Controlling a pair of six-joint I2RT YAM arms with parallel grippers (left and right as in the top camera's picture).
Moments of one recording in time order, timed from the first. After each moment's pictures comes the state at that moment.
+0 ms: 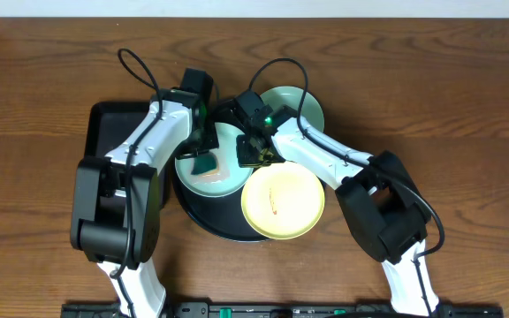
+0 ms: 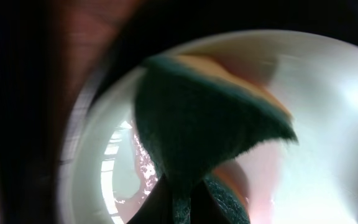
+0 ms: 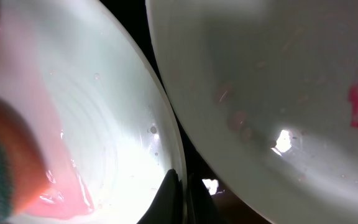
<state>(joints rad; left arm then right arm) -0.21 1.94 1.33 -0.87 -0.08 -0.44 0.70 2.19 1.62 -0.74 -0.10 0.62</state>
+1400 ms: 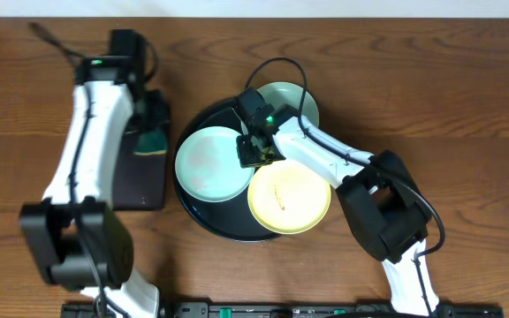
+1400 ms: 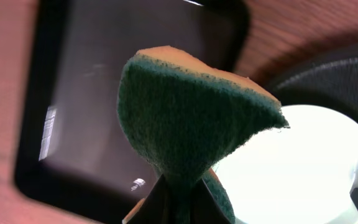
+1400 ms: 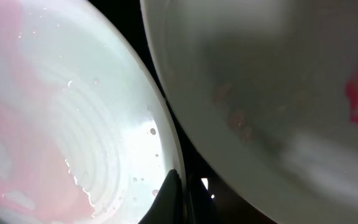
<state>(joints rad) 0.04 1.78 1.60 -1.19 -0.10 -0.30 0.69 2.19 1.62 -0.73 -0.14 0.50</state>
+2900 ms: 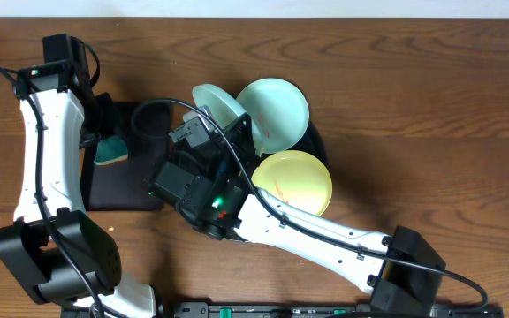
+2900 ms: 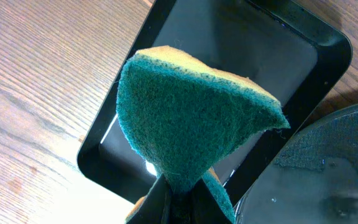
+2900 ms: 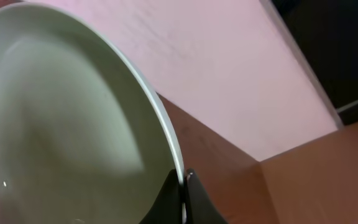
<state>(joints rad) 0.23 1.75 1.61 -1.23 -0.11 -0.30 1.15 1.94 1.67 -0.74 1.32 0.19</state>
